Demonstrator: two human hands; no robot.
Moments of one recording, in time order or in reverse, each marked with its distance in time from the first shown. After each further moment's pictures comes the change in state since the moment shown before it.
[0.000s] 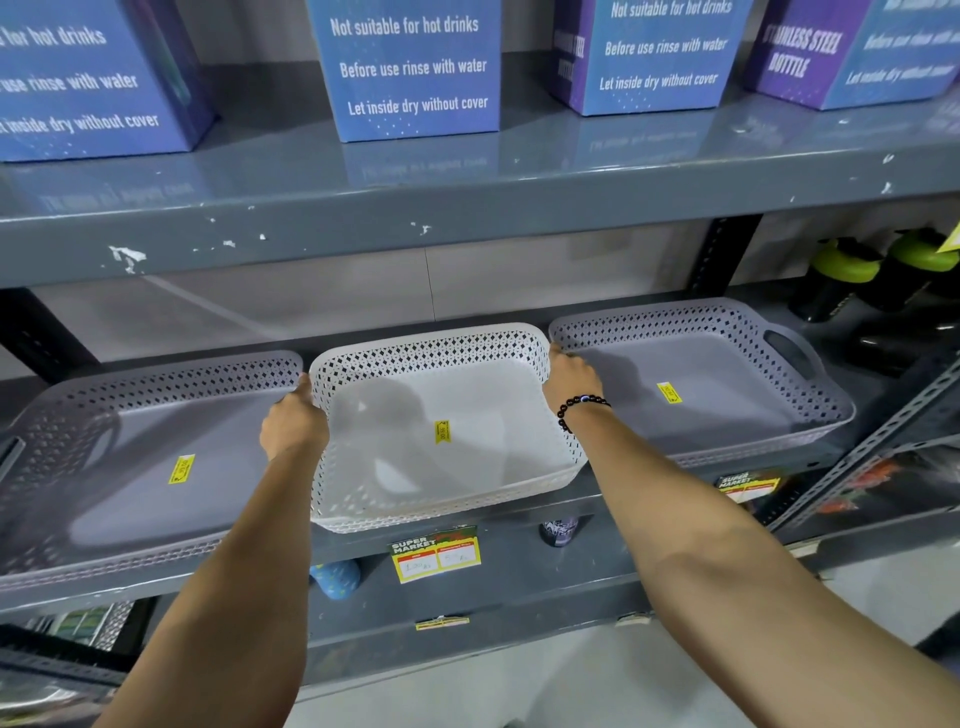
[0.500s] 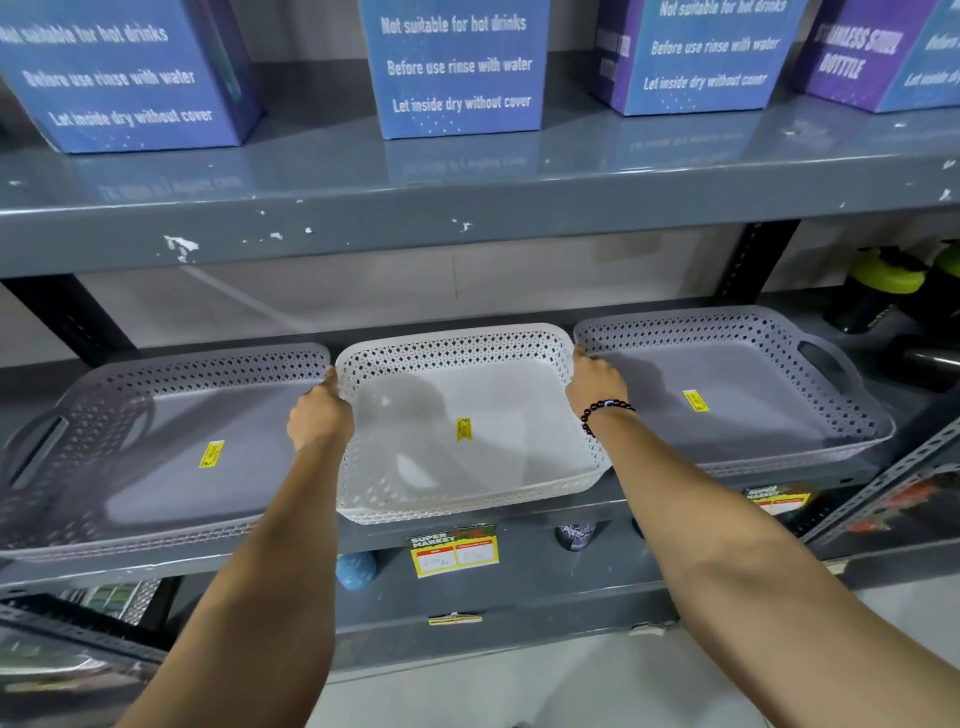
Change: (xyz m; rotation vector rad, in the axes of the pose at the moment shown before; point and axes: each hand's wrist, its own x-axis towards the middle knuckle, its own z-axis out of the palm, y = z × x) left_hand -0.001 0.001 -0.002 -0.003 -0.011 -0.015; right_hand 0.001 -0.001 0.003 -0.013 0.002 0.000
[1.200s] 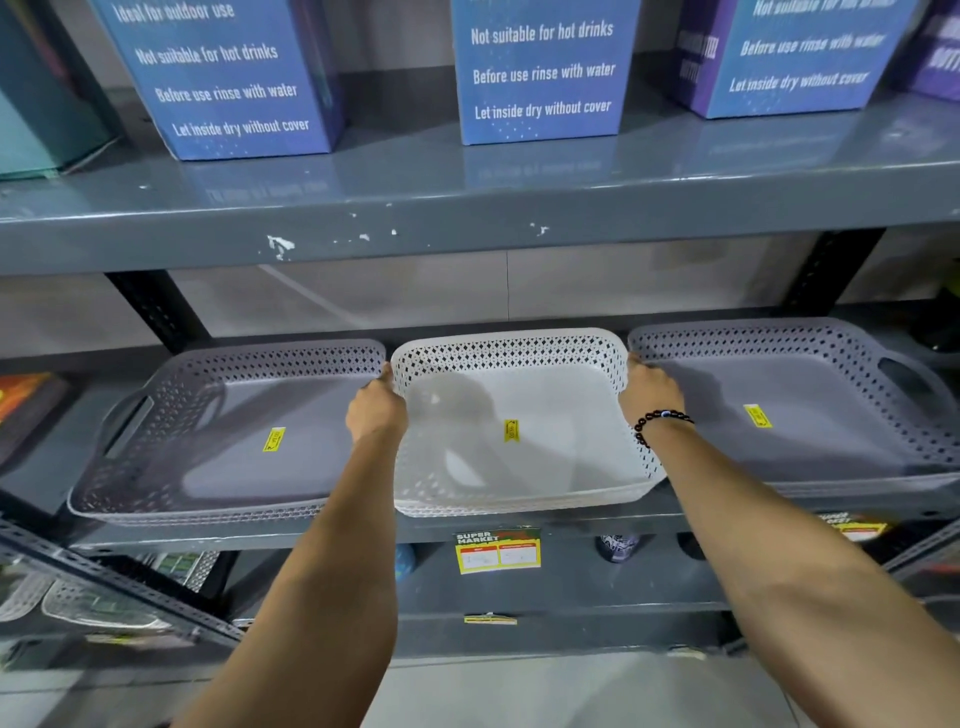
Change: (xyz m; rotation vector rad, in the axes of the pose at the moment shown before) left_hand 0.000 0.000 -0.001 -0.025 -0.005 -0.010; right_hand 0.003 0.001 0.002 -0.010 0.003 0.001
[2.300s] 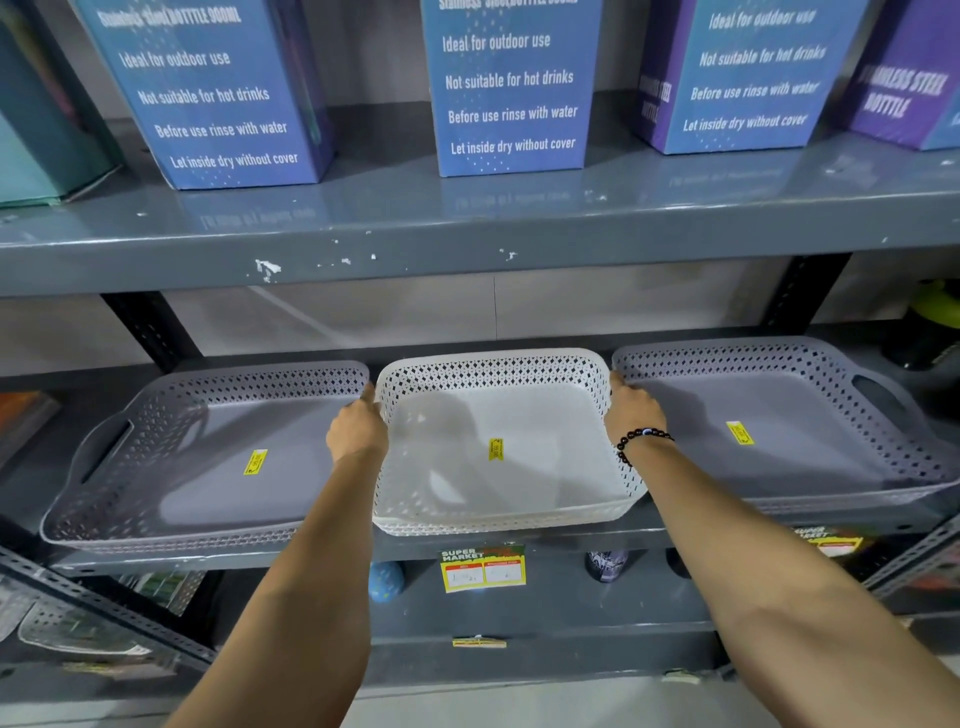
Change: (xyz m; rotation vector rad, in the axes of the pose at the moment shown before) left_hand -0.002 -0.007 0.001 0.064 0.069 0.061; right_hand -0.007 0.002 -0.002 0.001 -0.031 0.017
